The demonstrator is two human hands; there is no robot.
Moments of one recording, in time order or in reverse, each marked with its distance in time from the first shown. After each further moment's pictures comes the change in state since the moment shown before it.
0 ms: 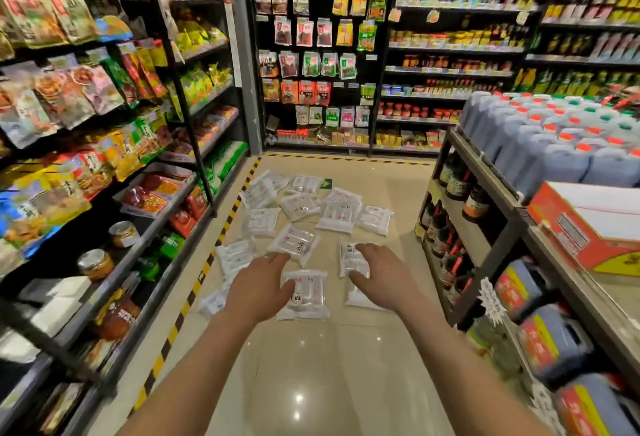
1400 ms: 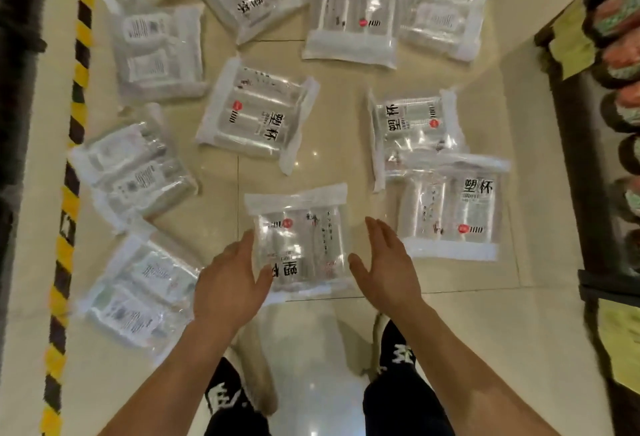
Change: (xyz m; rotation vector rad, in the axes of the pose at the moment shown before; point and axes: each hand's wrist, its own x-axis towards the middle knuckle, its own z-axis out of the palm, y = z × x) left_hand 0.594 -0.353 0.626 0.003 -0.513 -0.302; right_hand 0.578 0.310 0.635 0.292 -0.358 0.488
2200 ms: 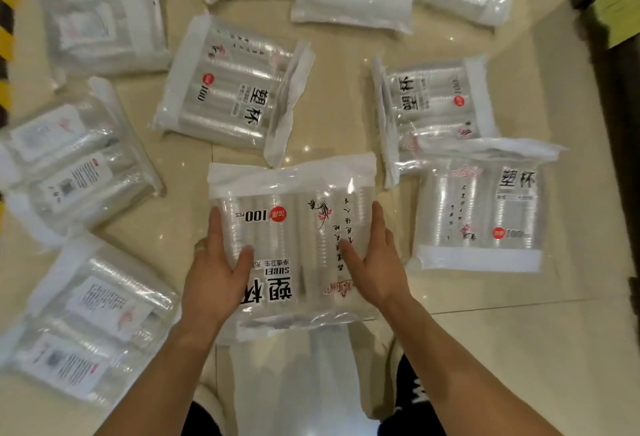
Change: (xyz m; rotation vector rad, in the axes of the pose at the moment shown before) left_hand 0.103 -0.035 0.106 -0.434 0.074 -0.154; right_hand 0.094 0.045 0.103 0.303 0.053 0.147
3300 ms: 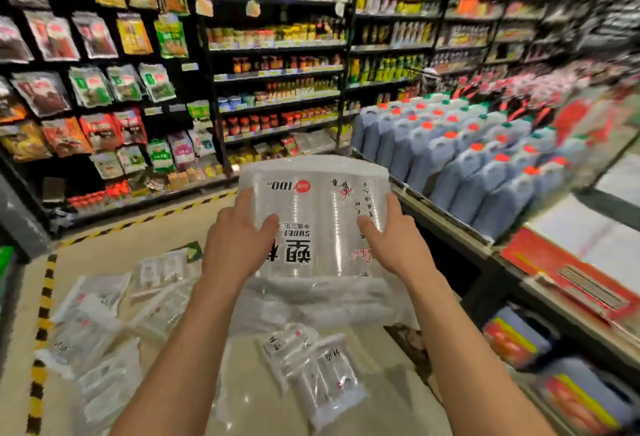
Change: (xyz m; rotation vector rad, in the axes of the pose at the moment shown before) left_hand -0.462 0.584 -0.536 -0.004 0.192 0.866; right_hand -0.526 -0.412 -0.631 0.079 0.830 -0.053
